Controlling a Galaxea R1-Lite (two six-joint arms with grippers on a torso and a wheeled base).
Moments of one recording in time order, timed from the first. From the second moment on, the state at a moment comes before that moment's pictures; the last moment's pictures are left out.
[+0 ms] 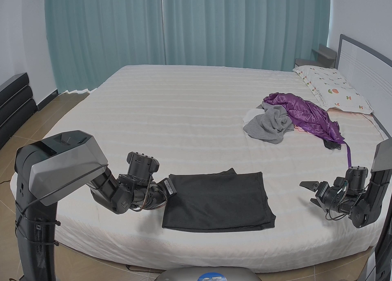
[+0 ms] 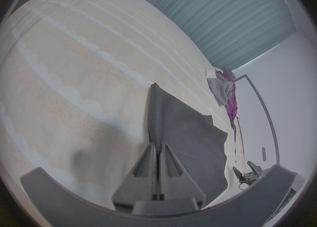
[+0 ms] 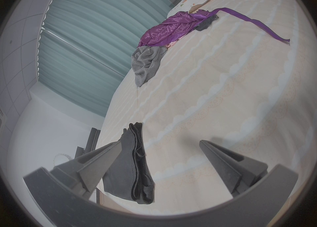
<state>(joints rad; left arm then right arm) -0.41 2.35 -1.01 -0.60 -0.16 -0.83 -0.09 2.22 -0.28 -1.38 0.41 0.73</state>
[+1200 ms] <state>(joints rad) -0.36 2.31 -0.95 -0.66 -0.16 -0.92 -0.09 2.24 -0.28 -1.38 0.41 0.73</state>
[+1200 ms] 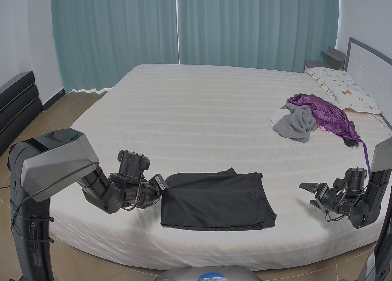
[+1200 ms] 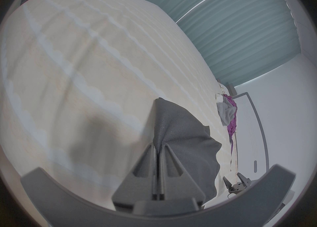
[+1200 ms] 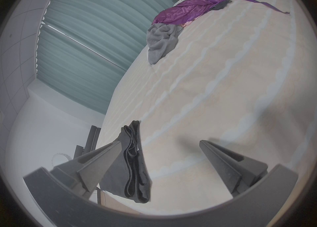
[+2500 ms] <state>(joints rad) -0.34 2.32 -0.96 -0.71 -0.17 -0.92 -0.09 2.25 -0.28 -1.38 0.41 0.73</state>
